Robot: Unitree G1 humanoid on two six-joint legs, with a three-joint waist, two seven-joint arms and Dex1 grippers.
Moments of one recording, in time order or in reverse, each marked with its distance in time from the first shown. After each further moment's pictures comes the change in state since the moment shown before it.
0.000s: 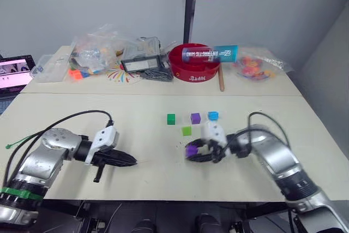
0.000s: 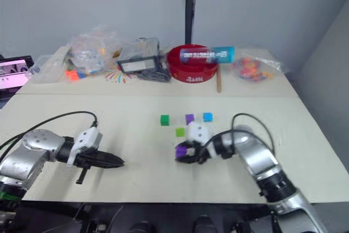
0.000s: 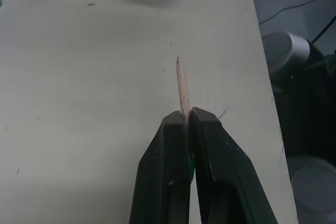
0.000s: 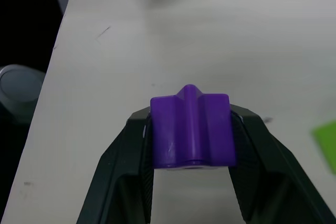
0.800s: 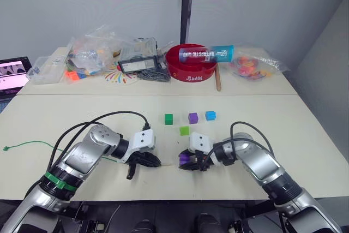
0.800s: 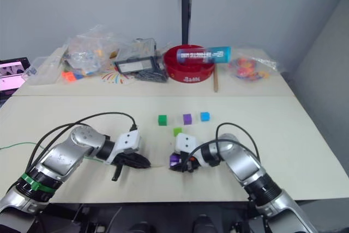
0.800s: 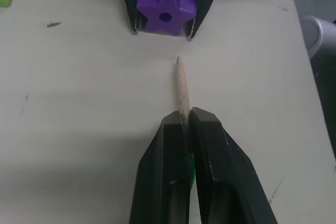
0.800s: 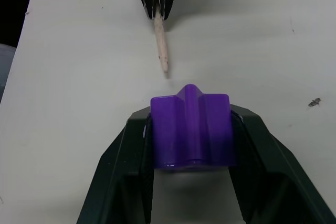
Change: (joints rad) left arm -0.168 -0.128 -0.256 -0.070 0.188 0.207 0.157; right arm 0.005 0.042 0.056 0.051 -0.083 -0.003 -0.064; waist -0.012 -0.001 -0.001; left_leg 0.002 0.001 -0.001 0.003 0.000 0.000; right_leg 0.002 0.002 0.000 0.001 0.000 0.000
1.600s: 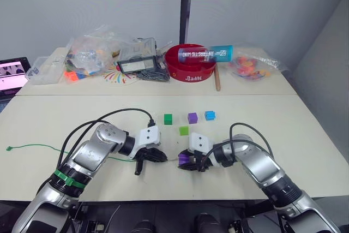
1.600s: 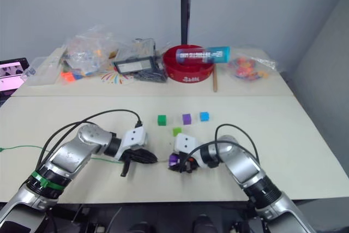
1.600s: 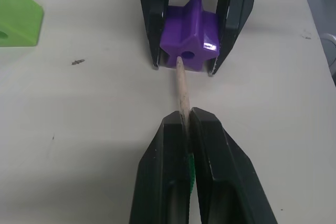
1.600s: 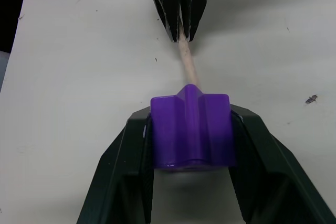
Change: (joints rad) left arm -0.026 -0.071 0.003 0.033 0.017 -0.019 0.037; right arm 0.021 0.009 0.002 -0.040 -0.010 0.037 -0.024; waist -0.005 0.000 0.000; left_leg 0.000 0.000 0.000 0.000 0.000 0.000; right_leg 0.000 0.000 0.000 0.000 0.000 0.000
